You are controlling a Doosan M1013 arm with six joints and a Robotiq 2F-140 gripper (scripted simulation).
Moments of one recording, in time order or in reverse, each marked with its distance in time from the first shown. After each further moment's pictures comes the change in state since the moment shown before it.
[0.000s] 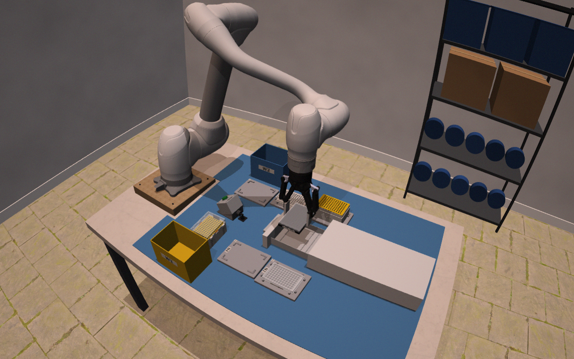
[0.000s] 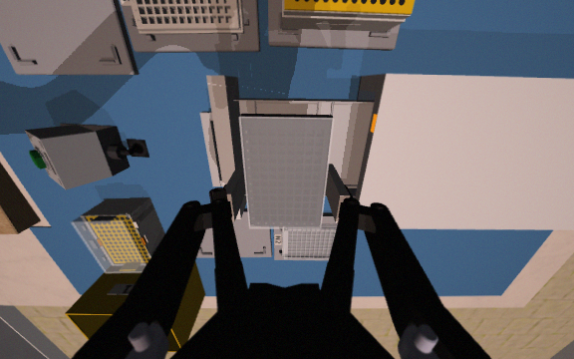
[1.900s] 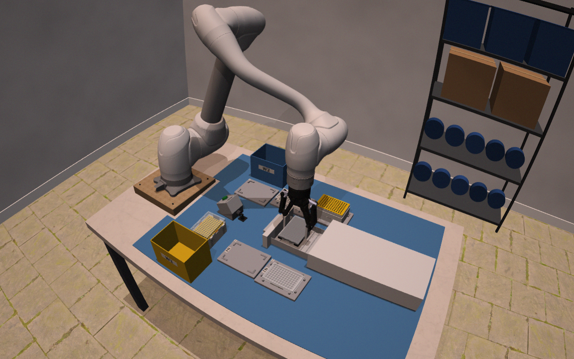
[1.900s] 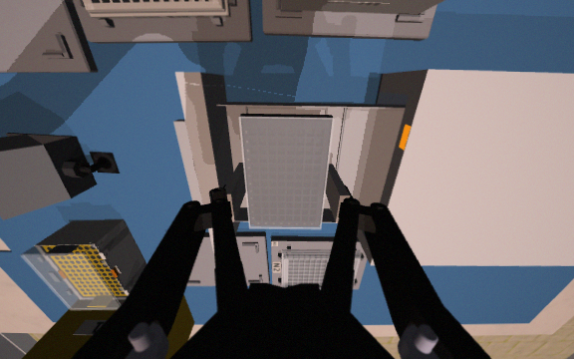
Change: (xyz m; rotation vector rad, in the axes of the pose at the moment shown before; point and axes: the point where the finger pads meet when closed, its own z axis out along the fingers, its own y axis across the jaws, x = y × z) arm 0.000 0.000 0.066 0.000 0.000 0.000
